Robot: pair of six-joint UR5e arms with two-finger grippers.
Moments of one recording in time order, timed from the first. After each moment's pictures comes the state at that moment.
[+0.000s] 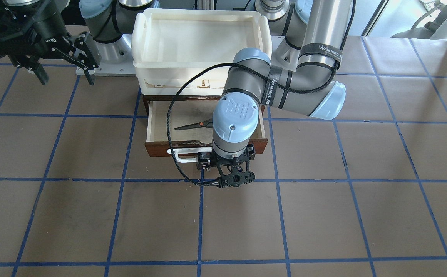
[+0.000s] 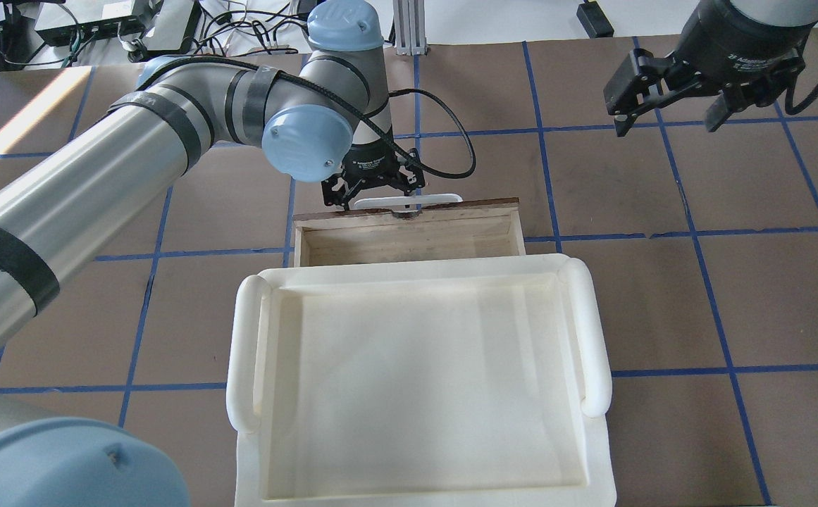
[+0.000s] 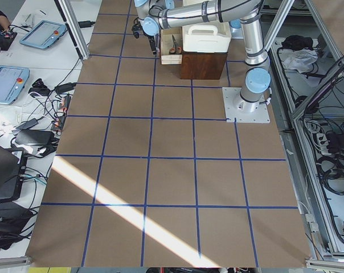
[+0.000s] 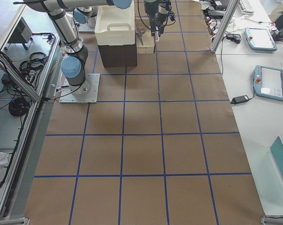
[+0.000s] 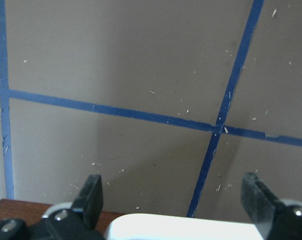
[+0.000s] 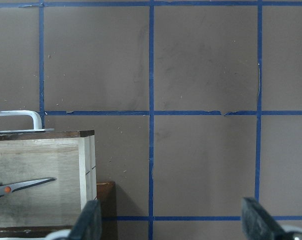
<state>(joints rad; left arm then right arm) -1.86 -2.04 -1.47 -1.34 1.53 -0.48 1.52 -1.65 1.55 -1.58 -1.56 -0.06</state>
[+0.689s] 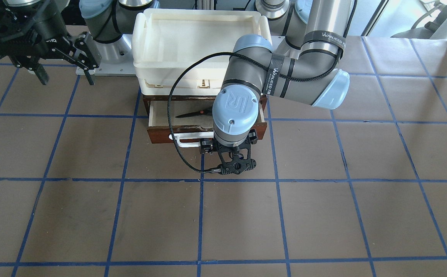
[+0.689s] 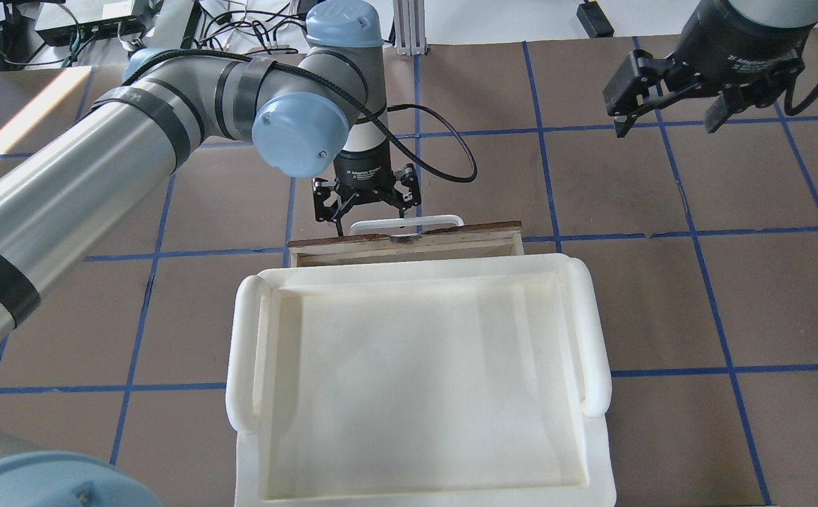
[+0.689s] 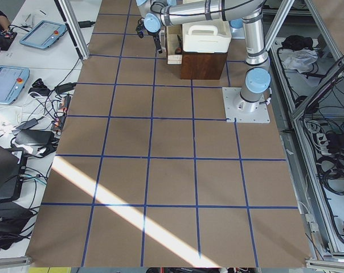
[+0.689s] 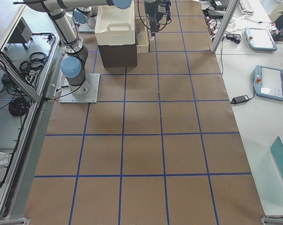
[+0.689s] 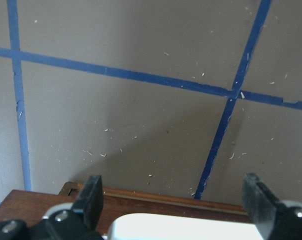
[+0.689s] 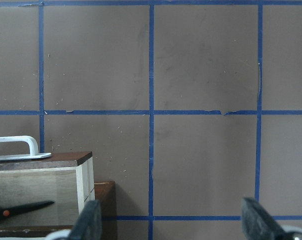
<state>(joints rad) -1.86 -2.00 -1.47 -1.50 1.52 -0.48 1.52 -1.66 1.55 -1.58 -1.56 -0.06</state>
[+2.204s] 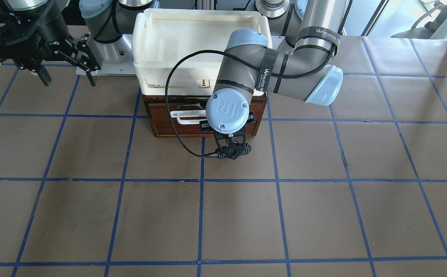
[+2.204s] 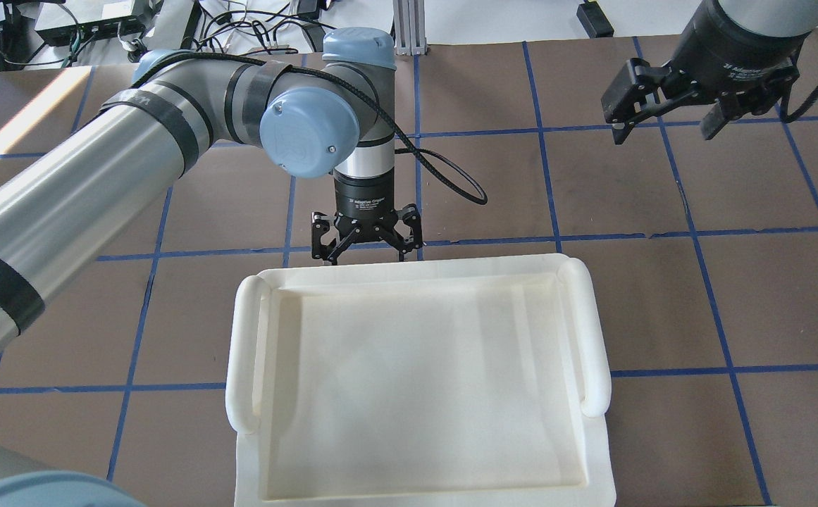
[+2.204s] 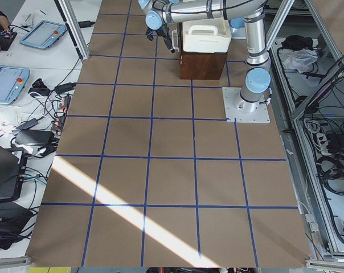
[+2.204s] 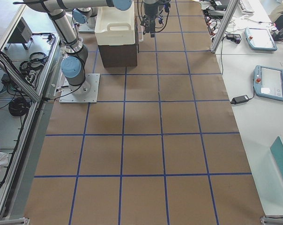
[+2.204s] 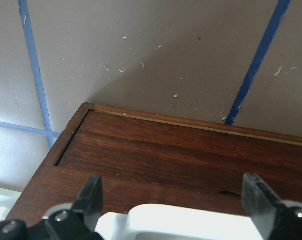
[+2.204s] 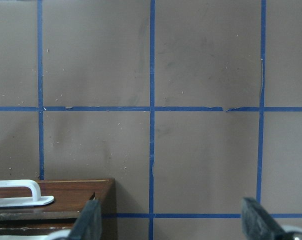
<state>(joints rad) -1.89 -2.00 -1.48 -1.73 1.50 -0.48 1.52 -1.66 1.57 -1.59 -1.55 -0.07</state>
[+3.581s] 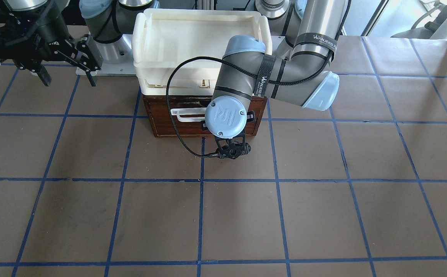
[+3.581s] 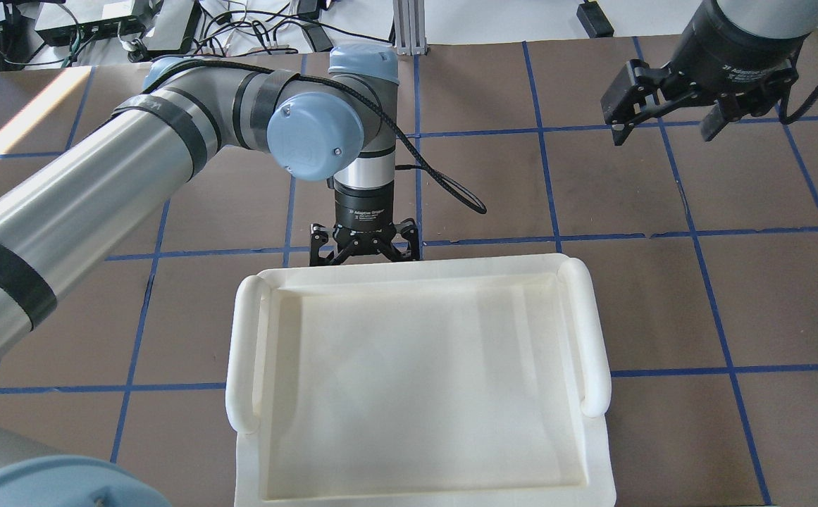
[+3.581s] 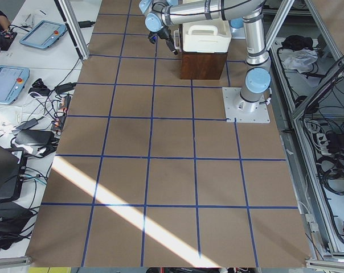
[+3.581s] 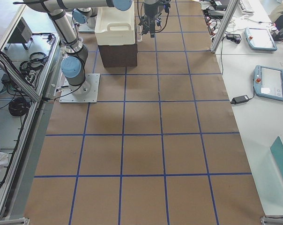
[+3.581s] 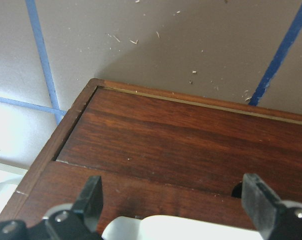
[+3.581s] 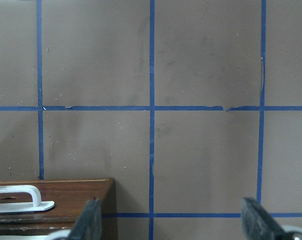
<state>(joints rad) -1.89 -2.02 -1.49 -1.78 1.51 -0.48 1.52 -1.66 1.57 -1.59 -1.55 -0.07</state>
